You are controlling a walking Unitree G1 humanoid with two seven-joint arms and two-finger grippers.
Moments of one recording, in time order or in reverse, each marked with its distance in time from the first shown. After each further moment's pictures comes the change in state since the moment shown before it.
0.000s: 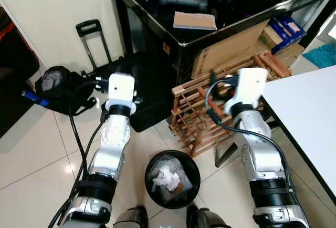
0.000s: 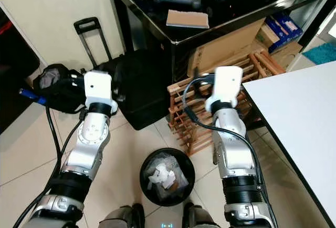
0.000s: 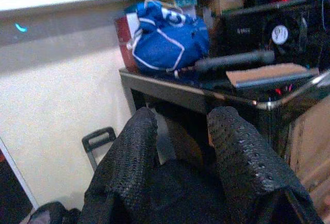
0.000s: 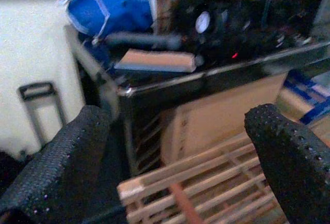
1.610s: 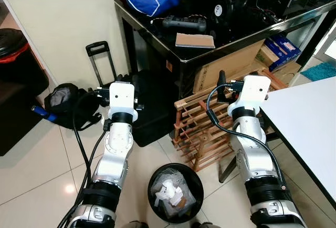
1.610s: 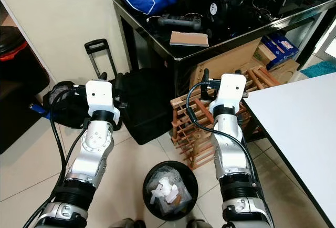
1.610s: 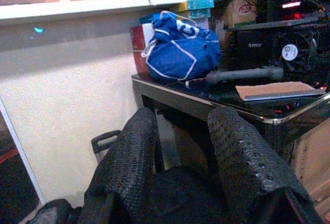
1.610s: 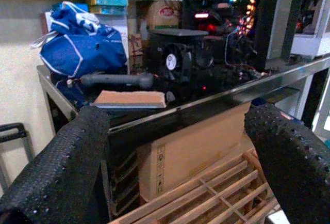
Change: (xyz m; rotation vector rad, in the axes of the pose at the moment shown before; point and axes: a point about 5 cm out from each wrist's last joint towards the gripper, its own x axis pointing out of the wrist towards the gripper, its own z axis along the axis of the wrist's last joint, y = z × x) left arm -0.015 -0.006 -0.019 -0.048 0.085 0.036; right arm 0.001 -0.002 -0.023 -0.018 -0.021 -0.090
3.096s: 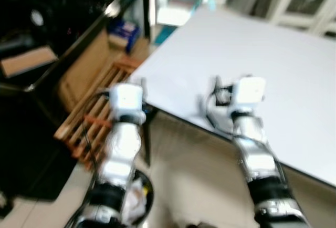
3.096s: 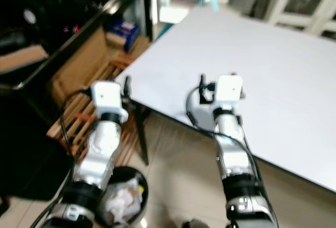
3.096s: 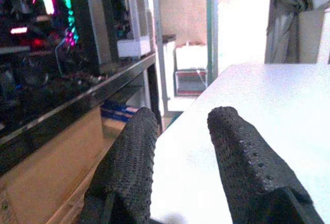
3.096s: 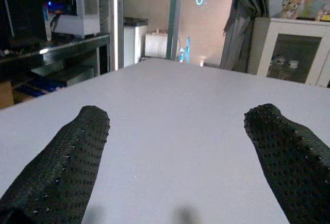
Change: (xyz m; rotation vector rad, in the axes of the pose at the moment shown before) left arm -0.002 -0.016 -0.001 -0.027 0.010 -0.033; right arm -0.001 0.001 -0.008 -0.024 0.046 0.053
